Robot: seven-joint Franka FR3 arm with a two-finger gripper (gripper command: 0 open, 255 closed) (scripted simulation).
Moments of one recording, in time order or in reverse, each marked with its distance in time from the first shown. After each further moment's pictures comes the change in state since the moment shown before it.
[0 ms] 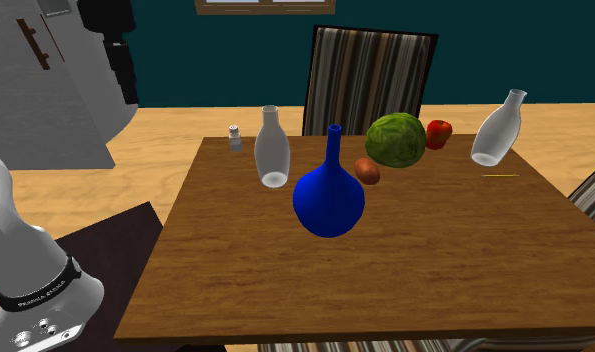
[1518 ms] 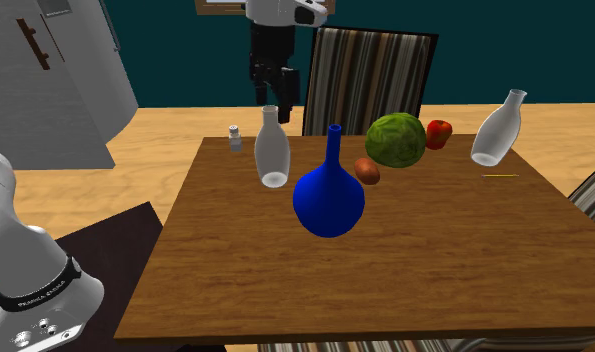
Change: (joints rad) arm -0.081 0.690 -0.210 0.490 -0.082 0.226 -0.299
